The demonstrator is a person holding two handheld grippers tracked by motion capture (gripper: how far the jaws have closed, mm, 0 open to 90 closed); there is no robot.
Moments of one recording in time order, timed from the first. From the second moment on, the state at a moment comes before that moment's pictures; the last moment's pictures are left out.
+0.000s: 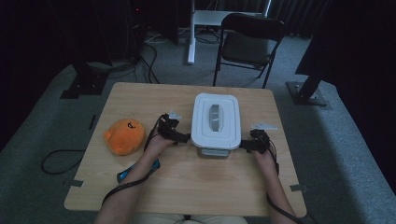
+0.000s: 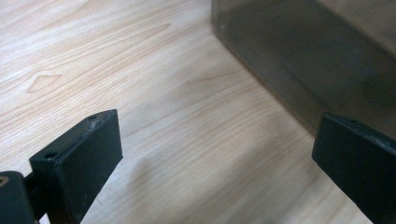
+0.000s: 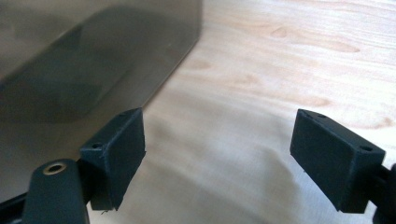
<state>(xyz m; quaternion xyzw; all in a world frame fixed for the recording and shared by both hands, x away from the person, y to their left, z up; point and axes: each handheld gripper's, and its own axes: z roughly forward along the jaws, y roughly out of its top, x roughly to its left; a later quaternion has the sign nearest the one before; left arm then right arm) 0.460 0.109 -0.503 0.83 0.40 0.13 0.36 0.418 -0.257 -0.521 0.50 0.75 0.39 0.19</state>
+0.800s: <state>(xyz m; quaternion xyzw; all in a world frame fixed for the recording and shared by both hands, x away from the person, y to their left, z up) 0.480 0.090 -0.496 0.84 0.39 0.13 0.35 0.449 -0.250 -0.509 0.51 0.74 0.40 0.18</state>
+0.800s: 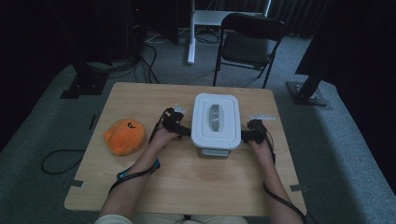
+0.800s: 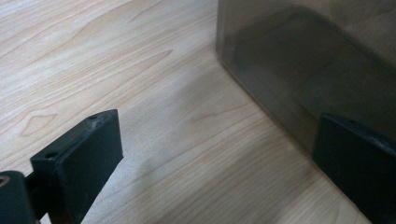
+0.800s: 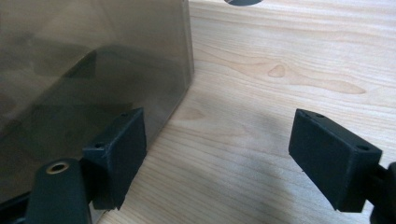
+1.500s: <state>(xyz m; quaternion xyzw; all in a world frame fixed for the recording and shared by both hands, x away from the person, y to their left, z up) 0.447 0.091 -0.490 0.85 0.36 0.14 0.35 0.420 -0.253 -0.505 0.48 0.76 0.42 0.16</state>
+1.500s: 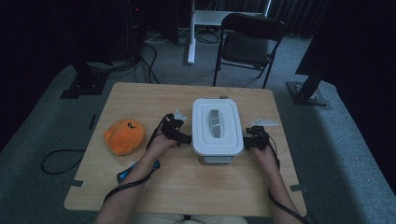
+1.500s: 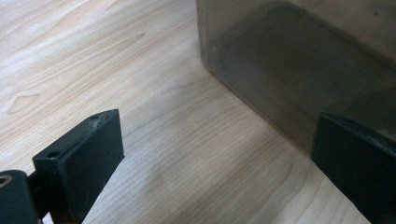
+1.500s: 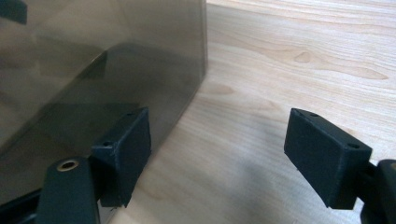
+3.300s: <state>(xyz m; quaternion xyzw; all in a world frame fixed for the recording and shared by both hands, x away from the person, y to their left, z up) 0.438 0.096 -0.483 0.85 0.36 0.14 0.35 0.430 -0.252 -0.513 0.49 0.76 0.41 0.14</state>
